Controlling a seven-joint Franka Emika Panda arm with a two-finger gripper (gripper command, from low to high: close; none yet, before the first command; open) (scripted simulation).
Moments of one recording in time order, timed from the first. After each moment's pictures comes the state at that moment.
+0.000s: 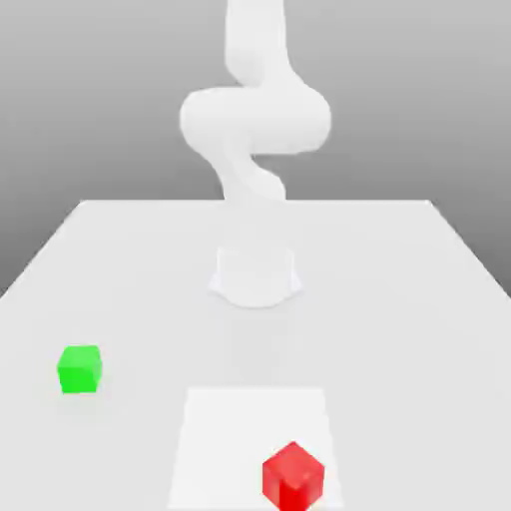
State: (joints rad) arm -0.05 -0.71 0.05 -2.31 -0.02 2.33 0.90
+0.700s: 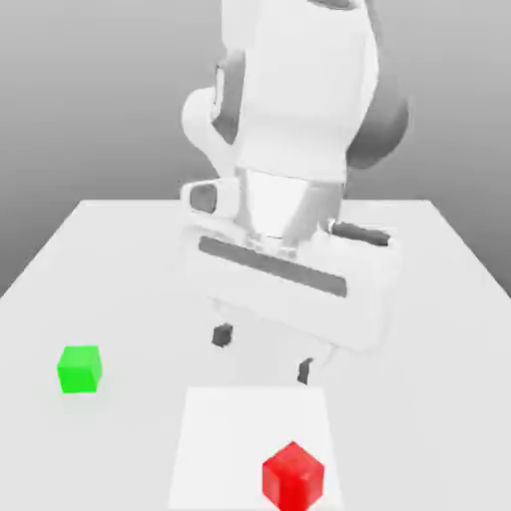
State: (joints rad) arm -0.23 0.05 0.27 -2.42 -0.23 2.59 1.69
